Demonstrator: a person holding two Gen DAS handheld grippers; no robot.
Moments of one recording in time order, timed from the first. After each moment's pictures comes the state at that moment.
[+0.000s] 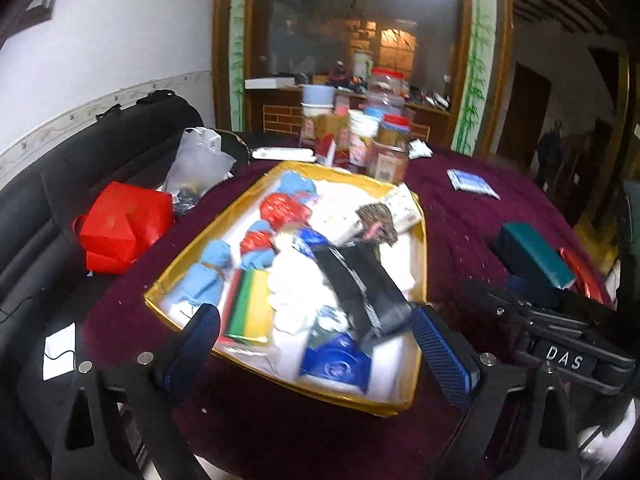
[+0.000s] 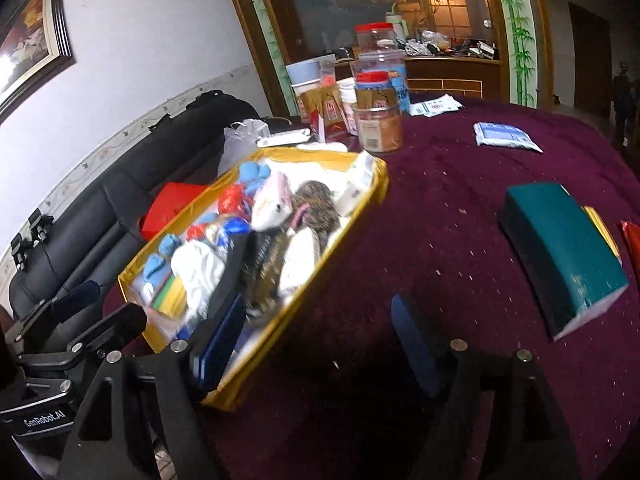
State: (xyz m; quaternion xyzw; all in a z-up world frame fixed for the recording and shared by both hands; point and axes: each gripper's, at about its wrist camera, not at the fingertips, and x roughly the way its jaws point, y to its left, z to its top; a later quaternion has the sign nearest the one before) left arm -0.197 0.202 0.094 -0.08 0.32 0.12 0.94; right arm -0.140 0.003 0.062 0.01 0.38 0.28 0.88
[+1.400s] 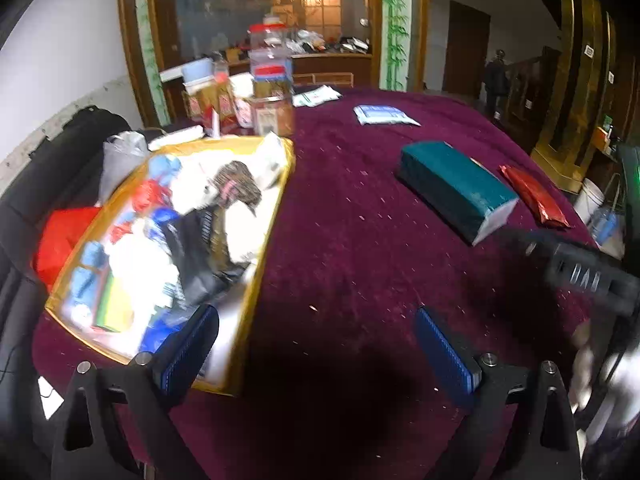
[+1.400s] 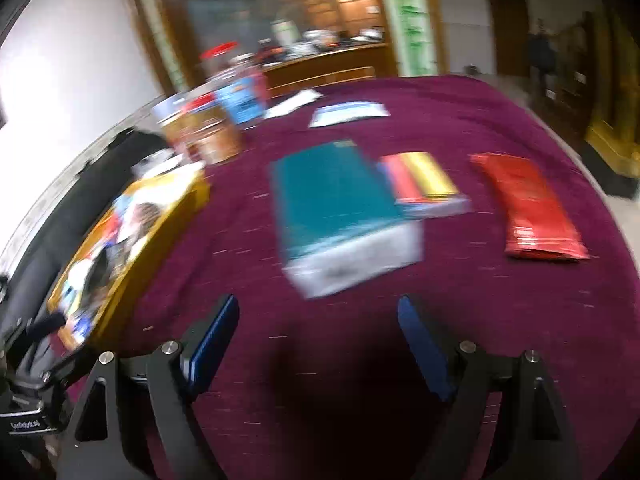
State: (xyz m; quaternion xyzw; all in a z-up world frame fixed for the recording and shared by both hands) left arm -0.161 0.070 0.074 0.00 0.40 0.02 0.92; right arm -0.120 -0.192 0.037 0.07 0.39 0.13 0.91
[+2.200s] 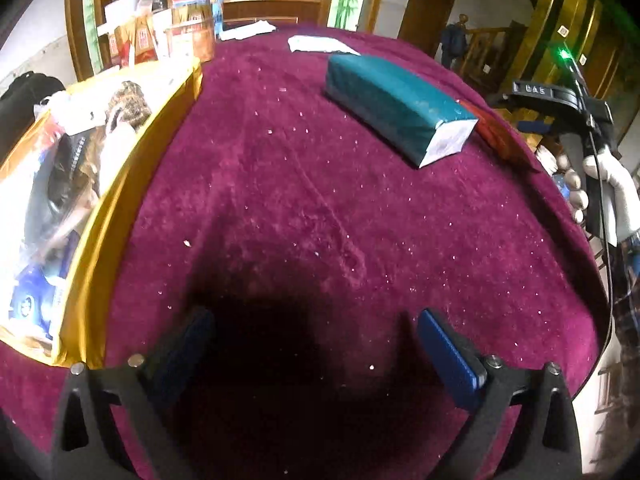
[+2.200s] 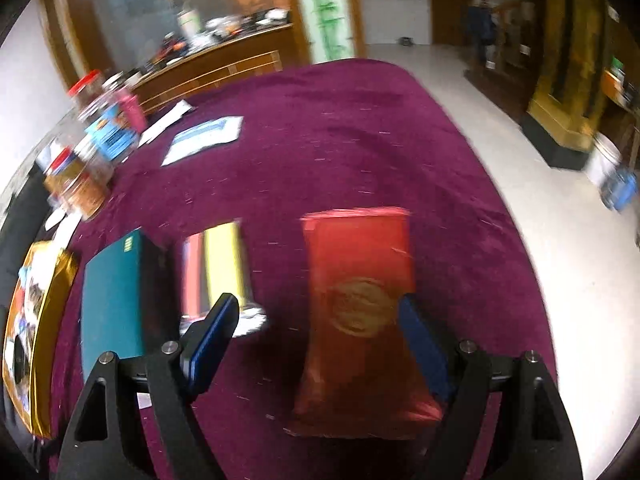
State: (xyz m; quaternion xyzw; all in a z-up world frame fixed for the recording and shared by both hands) left arm -0.139 0.027 0.009 -0.04 0.50 -0.09 0.86; right arm 0.014 -0.296 0.044 0.06 0.45 0.03 0.89
